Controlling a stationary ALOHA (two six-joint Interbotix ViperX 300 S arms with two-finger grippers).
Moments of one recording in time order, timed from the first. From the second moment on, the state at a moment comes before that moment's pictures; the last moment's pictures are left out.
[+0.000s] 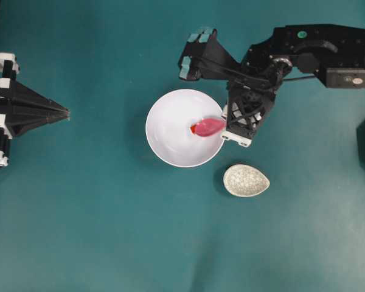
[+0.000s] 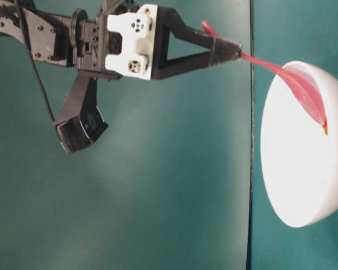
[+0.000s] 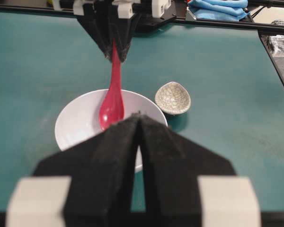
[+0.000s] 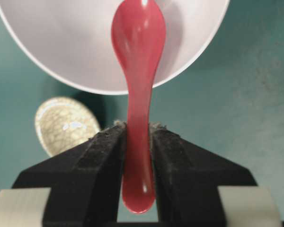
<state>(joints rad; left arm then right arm) 0.00 -0.97 1.16 0.01 -0.11 -0.07 -0.18 0.03 0.28 0.21 1.04 0.12</state>
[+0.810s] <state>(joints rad) 0.00 -0.97 1.16 0.01 -0.12 -0.07 -0.17 0.13 0.18 0.21 1.13 0.08</state>
